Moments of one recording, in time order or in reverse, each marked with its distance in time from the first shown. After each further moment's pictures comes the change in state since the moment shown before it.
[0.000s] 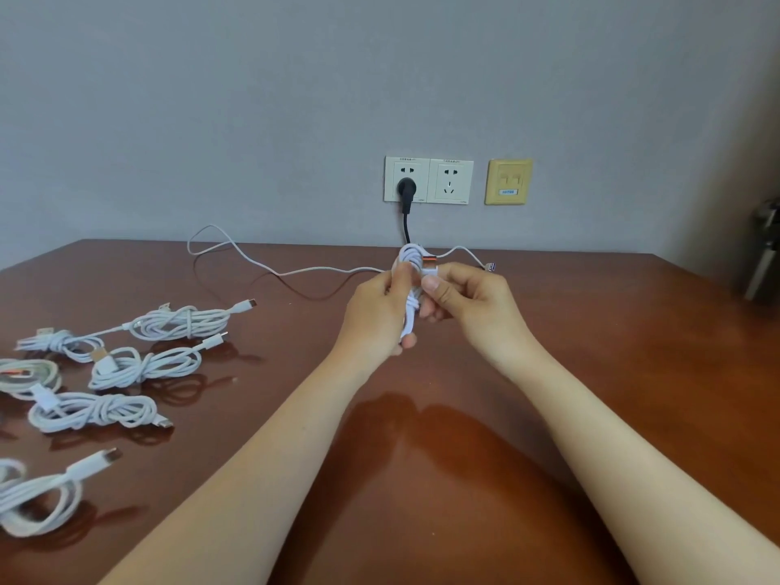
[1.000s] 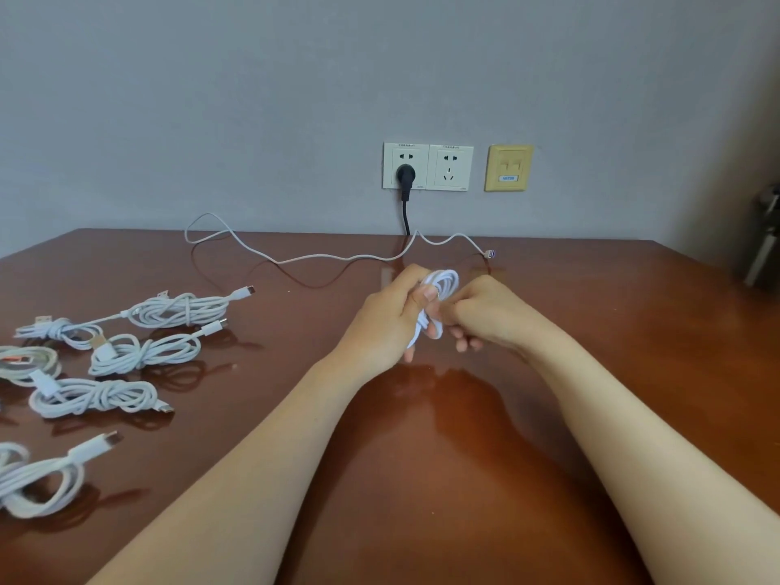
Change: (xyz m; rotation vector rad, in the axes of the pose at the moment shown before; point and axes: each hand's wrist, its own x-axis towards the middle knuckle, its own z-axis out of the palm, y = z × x) left_hand 0.000 -0.028 -0.001 0.278 -0.223 0.304; right_hand 0.002 0.000 -0.014 -0.365 -0.182 0.475
